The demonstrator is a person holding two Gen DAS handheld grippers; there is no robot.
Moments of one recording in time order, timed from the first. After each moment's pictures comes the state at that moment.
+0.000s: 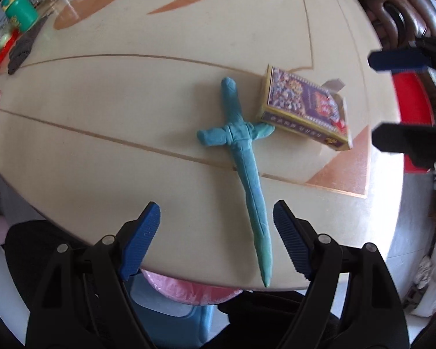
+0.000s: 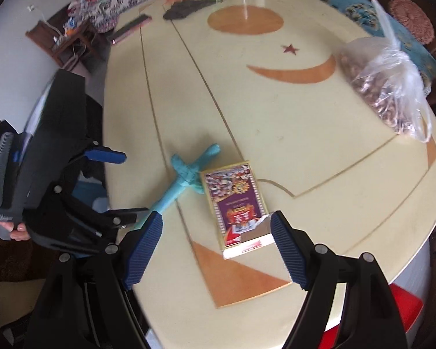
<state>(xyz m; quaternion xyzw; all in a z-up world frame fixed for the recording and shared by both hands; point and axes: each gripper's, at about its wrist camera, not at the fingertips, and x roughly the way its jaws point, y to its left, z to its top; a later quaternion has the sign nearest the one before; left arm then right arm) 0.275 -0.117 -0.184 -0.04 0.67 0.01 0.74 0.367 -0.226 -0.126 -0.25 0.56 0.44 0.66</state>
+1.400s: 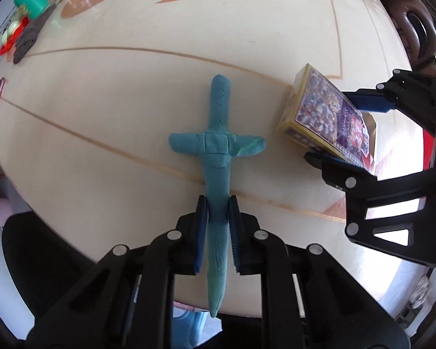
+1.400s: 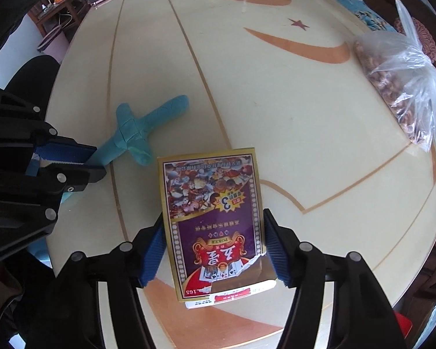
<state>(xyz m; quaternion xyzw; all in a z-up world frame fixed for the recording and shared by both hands) 0.306 -0.106 -0.203 -0.05 0.67 0.05 0.74 0.363 -0.197 -0.208 -0.32 0.53 0.40 0.68</state>
